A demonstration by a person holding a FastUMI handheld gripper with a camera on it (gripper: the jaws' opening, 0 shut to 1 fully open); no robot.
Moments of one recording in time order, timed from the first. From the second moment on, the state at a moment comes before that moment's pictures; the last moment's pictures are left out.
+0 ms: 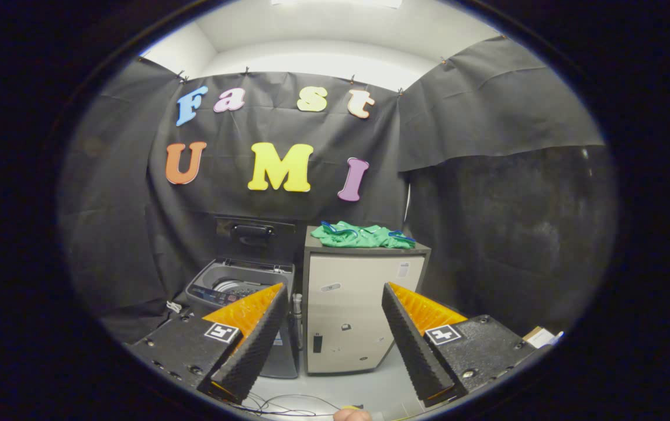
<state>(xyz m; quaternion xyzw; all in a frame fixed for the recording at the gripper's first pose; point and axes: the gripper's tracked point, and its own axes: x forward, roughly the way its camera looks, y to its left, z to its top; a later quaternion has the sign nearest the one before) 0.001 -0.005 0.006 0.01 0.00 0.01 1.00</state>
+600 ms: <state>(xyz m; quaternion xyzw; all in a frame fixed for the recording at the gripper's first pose) 0.137 -0.071 0.087 0.02 0.02 -0.01 1.00</state>
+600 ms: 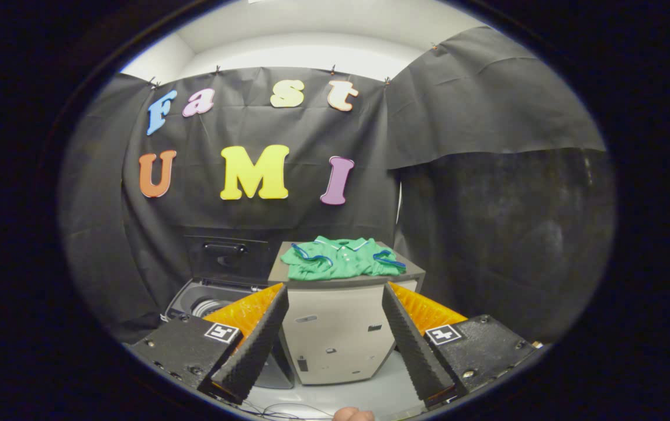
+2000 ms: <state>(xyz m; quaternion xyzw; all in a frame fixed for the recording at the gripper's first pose) 0.521 -0.074 0.042 0.02 0.27 0.06 0.96</state>
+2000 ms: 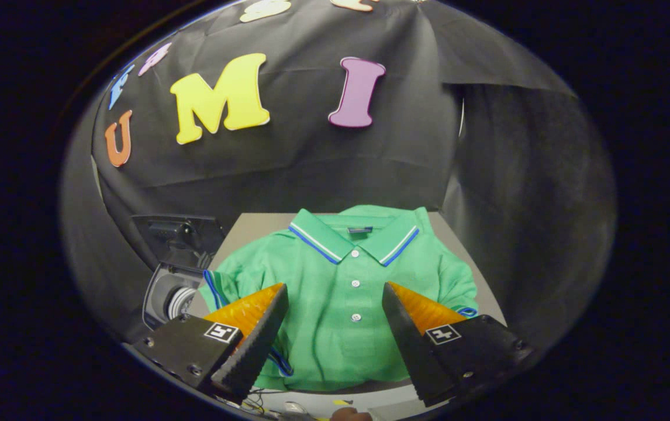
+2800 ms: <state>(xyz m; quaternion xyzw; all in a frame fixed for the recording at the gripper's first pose) 0.526 -0.074 0.005 0.03 0.37 0.05 0.93</state>
